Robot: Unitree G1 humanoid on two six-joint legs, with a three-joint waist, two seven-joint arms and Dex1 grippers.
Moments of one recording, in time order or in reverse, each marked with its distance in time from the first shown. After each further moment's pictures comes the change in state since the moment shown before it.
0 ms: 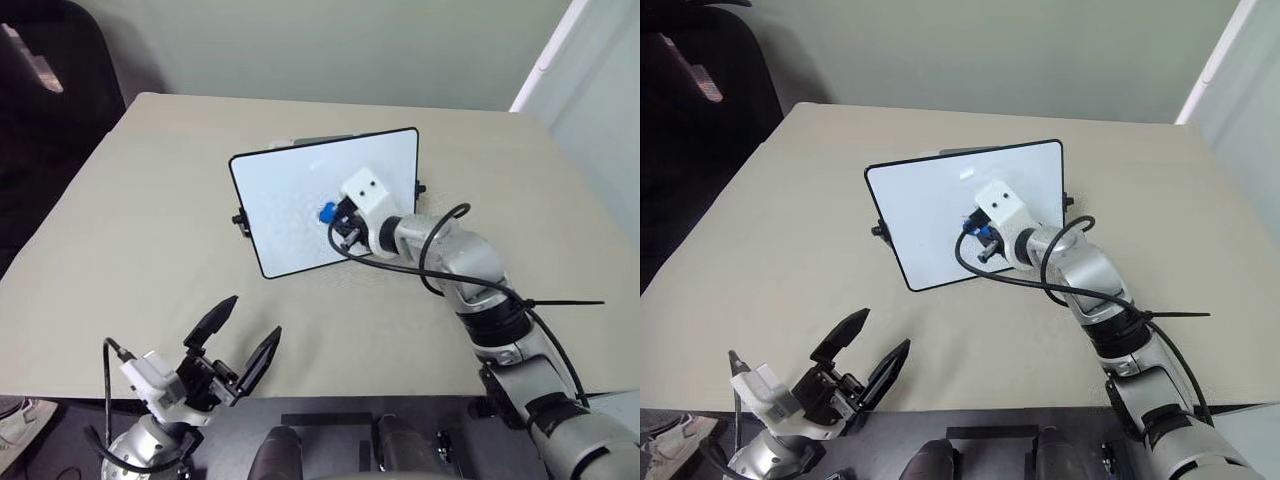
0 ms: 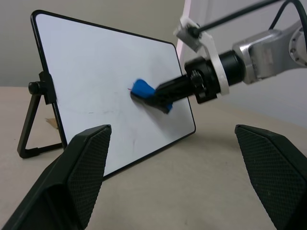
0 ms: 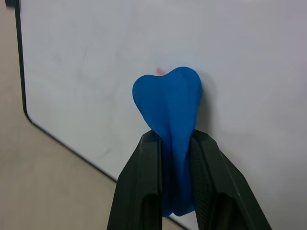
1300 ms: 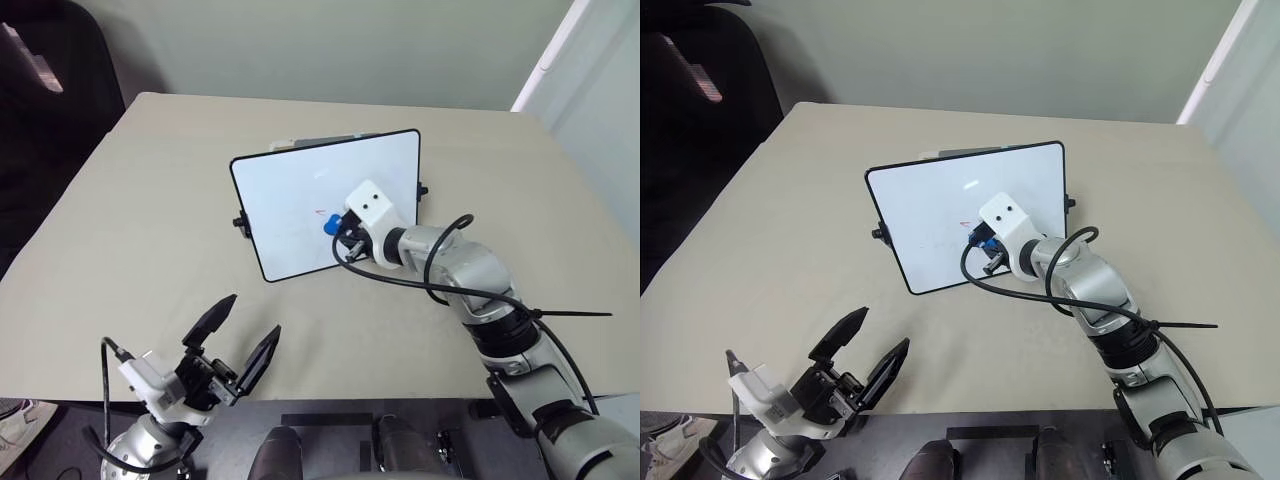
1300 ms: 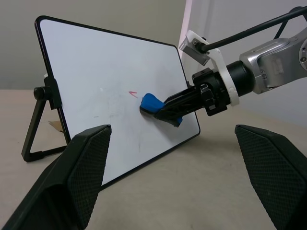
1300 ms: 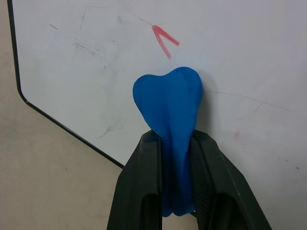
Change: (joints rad) left arm -0.001 0.002 0.002 0.000 0.002 -0.006 0.004; right arm 0.077 -0.050 0.035 -0.061 0.024 0.041 -0.018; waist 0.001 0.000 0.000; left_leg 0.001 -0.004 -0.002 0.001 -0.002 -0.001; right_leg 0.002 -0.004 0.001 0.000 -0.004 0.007
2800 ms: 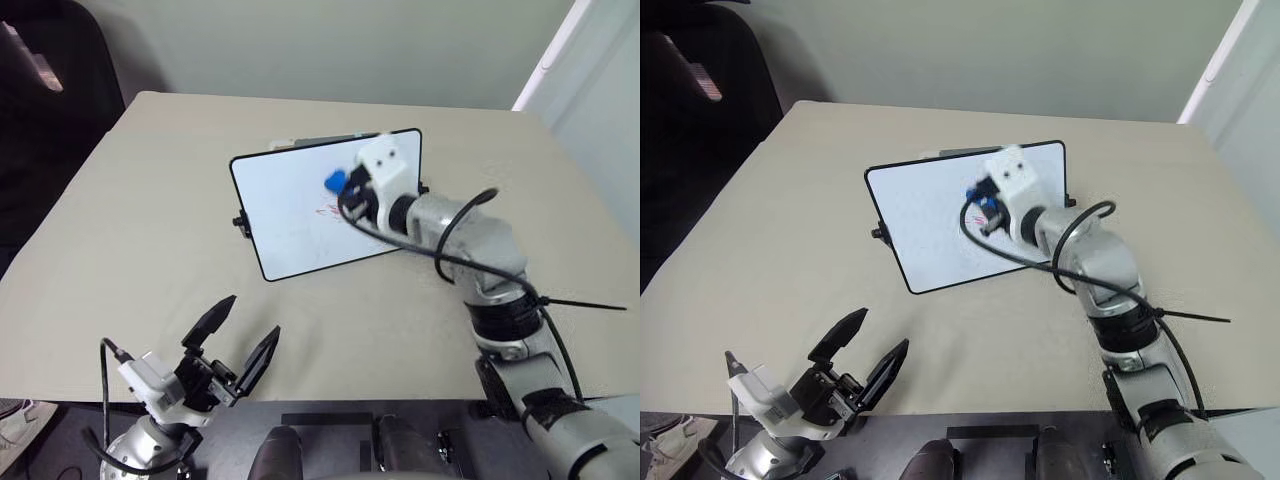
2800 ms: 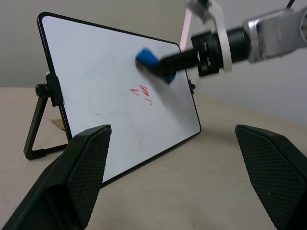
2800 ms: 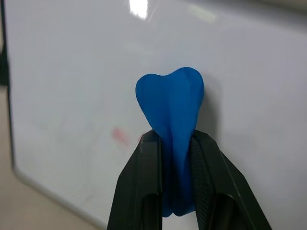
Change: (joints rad) left arm 0.007 0.002 -0.003 -0.001 0.002 -0.009 0.004; right arm -0.108 0.065 -0.176 -0.015 0.019 -0.012 -0.069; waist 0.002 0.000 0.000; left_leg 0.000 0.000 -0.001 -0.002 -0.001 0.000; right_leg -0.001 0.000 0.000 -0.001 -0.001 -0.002
